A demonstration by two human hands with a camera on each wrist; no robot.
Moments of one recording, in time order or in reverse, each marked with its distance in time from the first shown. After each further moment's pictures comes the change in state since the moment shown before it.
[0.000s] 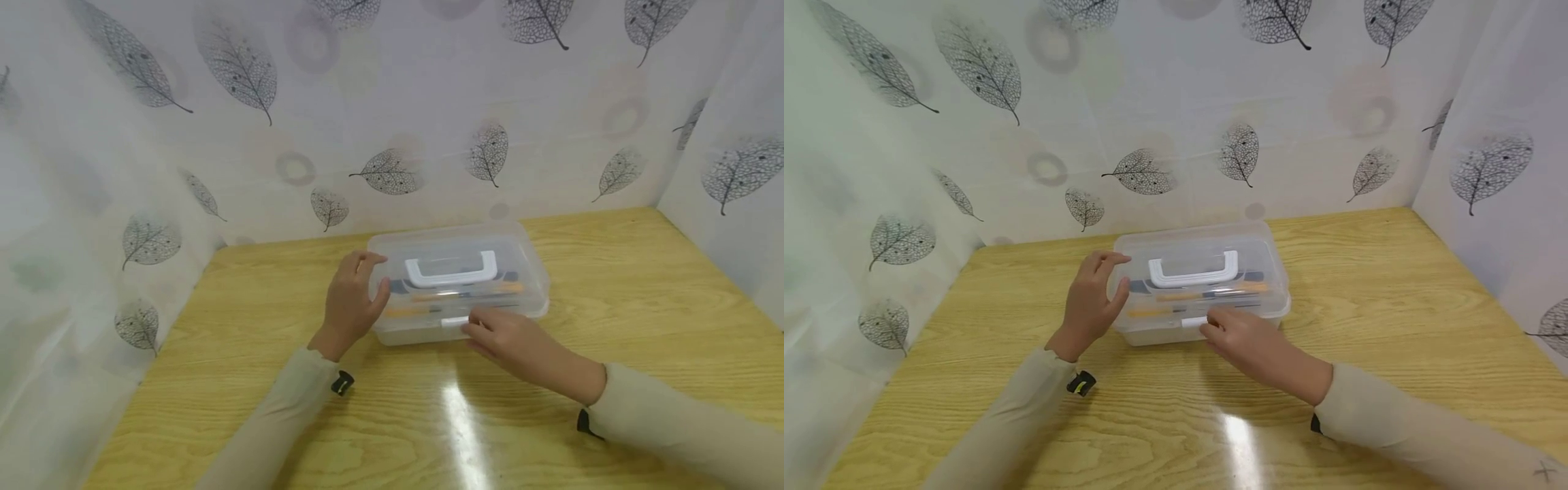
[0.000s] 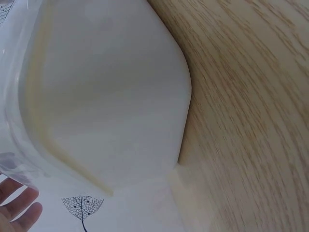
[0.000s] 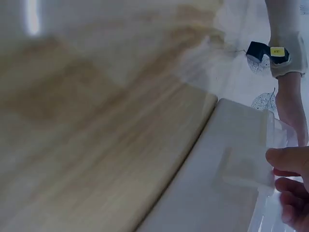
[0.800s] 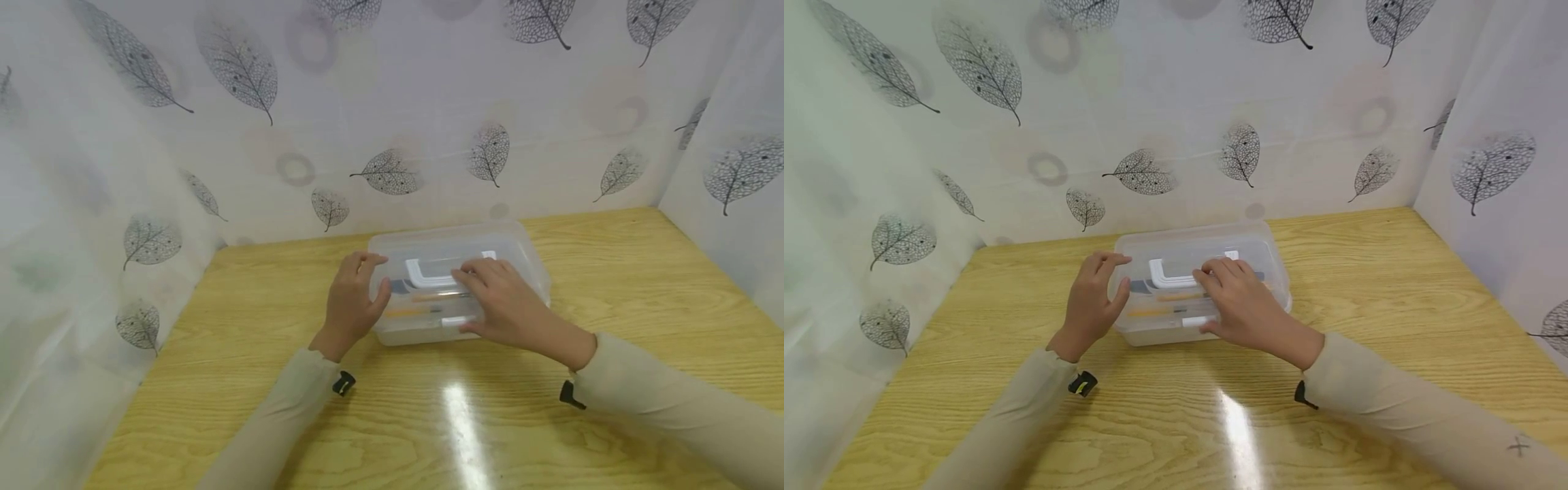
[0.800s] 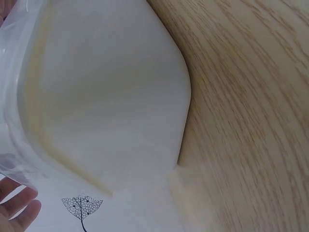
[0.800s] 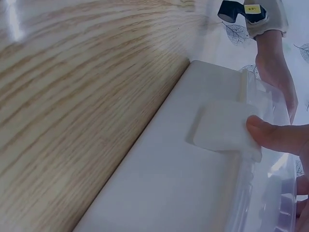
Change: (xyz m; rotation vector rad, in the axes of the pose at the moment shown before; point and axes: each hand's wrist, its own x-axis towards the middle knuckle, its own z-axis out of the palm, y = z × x) left_hand 0.000 0.000 -0.001 -0.010 -0.007 0.000; right_hand 0.024 0.027 -0.001 -0.051 -0.157 0.240
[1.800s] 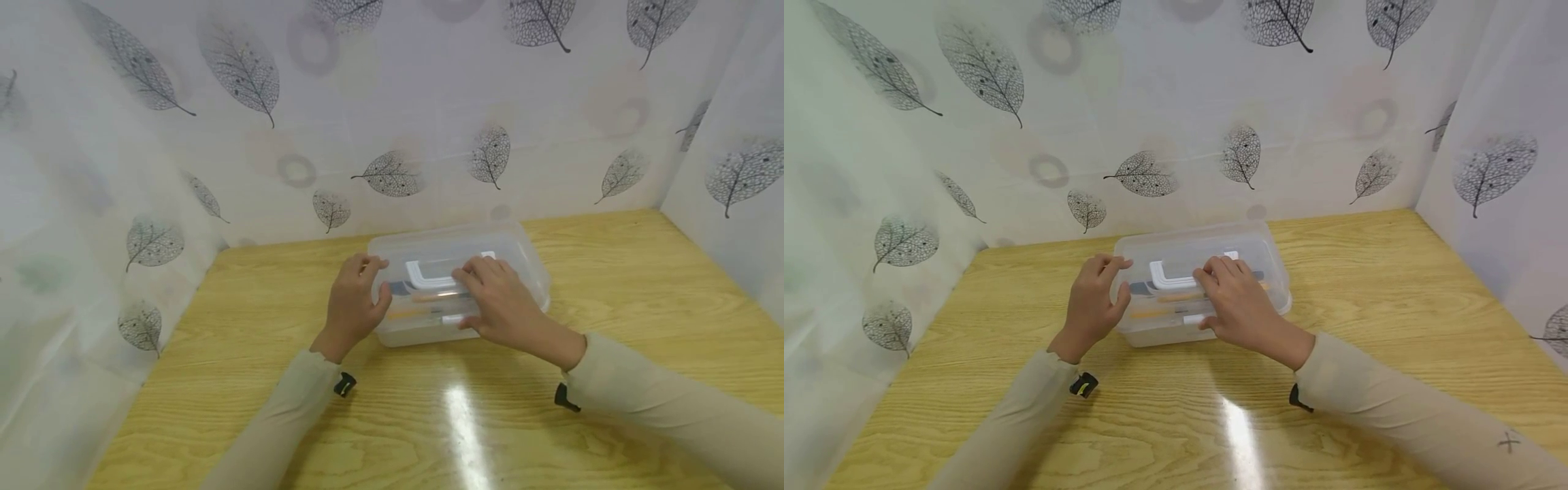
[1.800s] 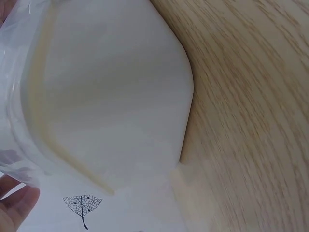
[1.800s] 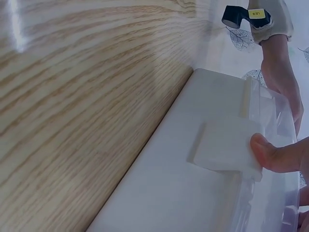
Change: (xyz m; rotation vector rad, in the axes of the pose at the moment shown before) left_hand 0.001 -0.001 0.001 0.063 0.014 0.059; right_hand 0.007 -0.009 0.002 -0.015 -0.015 0.117
